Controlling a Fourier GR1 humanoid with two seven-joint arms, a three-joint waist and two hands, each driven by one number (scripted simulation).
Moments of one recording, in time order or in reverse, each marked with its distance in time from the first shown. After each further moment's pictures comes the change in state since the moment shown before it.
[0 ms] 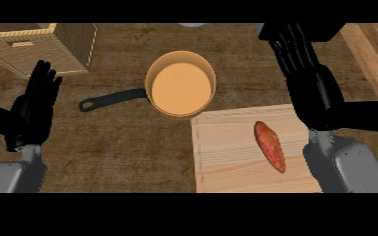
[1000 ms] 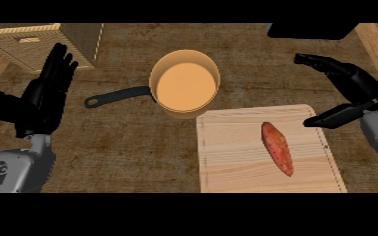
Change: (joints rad) left arm -0.083 -0.004 -0.072 -0.086 -0.051 -0.012 0.079; right arm -0.151 -0.348 -0.010 0.709 0.255 0.642 -0.767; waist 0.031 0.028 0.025
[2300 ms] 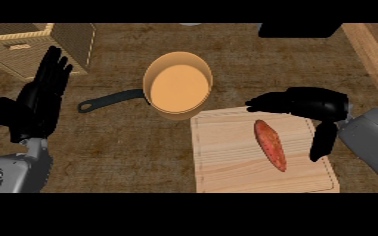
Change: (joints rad) left arm 0.027 -0.026 0.036 -0.039 -0.046 0.003 0.048; right arm -0.074 -0.145 0.442 -0.311 0.476 0.091 0.191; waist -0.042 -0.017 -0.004
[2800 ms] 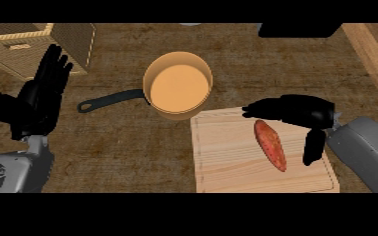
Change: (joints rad) left arm -0.016 -0.027 0.032 0.015 -0.032 -0.031 0.005; right arm 0.063 0.083 -0.038 0.017 0.178 -0.017 0.031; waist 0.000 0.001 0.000
